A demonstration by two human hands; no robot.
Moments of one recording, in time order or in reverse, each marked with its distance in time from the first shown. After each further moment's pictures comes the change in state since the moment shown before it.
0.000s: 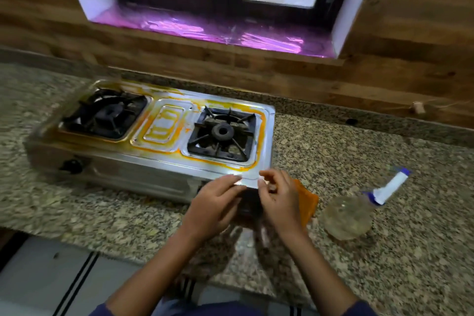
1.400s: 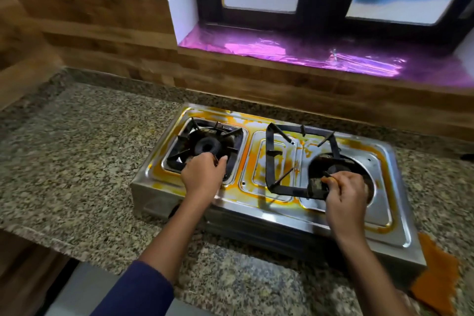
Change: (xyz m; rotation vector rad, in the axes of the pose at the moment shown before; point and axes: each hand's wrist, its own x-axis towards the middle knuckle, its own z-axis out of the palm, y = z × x) left_hand 0.037 -0.264 -0.189 0.350 -0.040 -0.947; right_hand 0.098 -0.107 0.168 -0.202 0.203 0.106
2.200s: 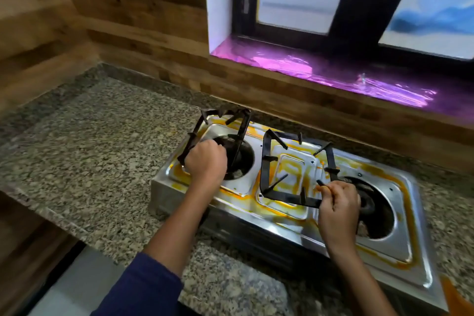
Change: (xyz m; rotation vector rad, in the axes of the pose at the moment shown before) left_hand 0.029 -0.007 -0.049 0.037 0.069 -0.158; right_hand 0.004 -0.040 0.033 0.099 -0.083 -0.054
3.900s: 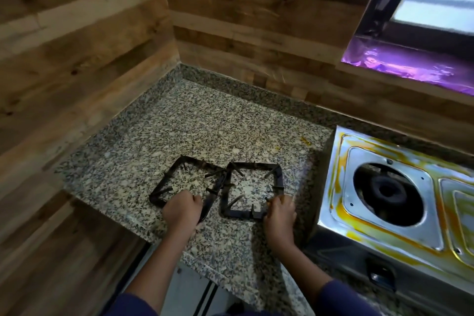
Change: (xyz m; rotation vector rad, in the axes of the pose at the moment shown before) left_hand 0.176 -0.425 0.015 0.099 -0.253 -0.207; right_hand -0.141 -0.240 0.411 -0.380 -0.518 0.051
